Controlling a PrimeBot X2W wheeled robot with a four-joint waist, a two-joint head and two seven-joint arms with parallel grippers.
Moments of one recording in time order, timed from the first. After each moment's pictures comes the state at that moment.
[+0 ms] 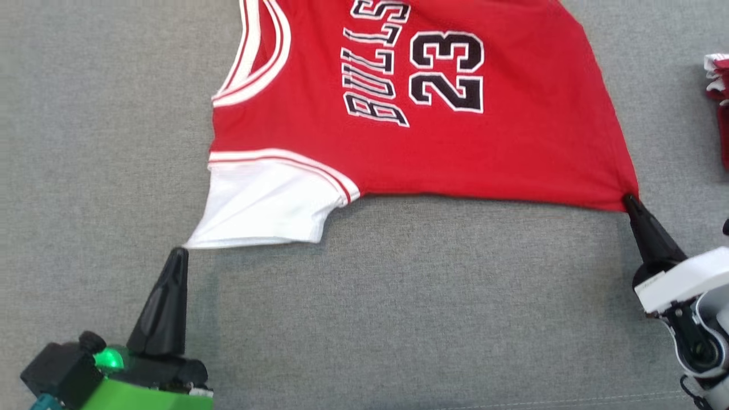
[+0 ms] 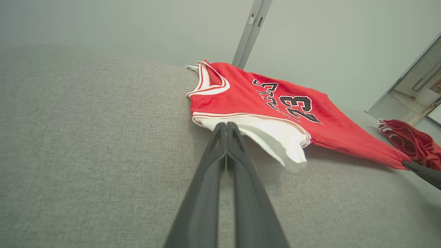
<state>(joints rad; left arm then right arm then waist) 0.06 0.30 -0.19 -0.15 -0.58 -0.13 -0.26 -0.28 -0.59 0.40 0.28 1.20 0.13 -0.23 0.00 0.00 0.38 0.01</state>
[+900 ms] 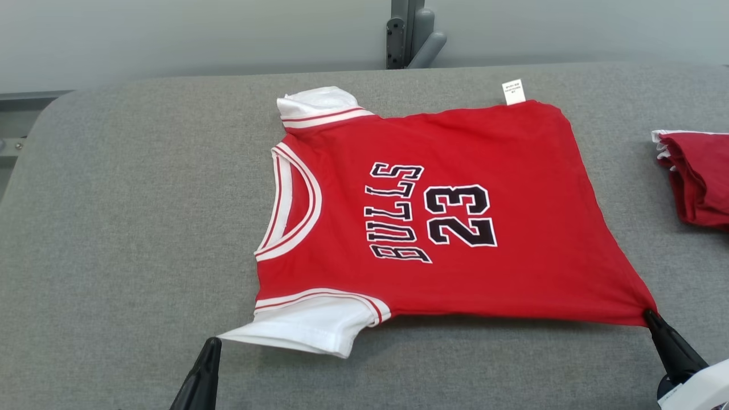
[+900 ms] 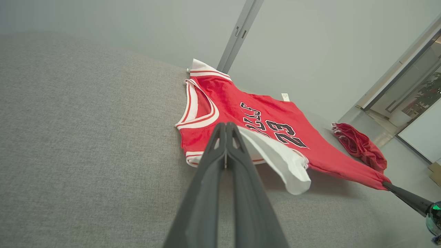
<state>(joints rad) 0.29 0.31 -0.26 -0.19 -0.68 -0.13 -0.26 0.05 -0.63 0.37 0.25 1.12 0.13 -0.26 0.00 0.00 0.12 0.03</state>
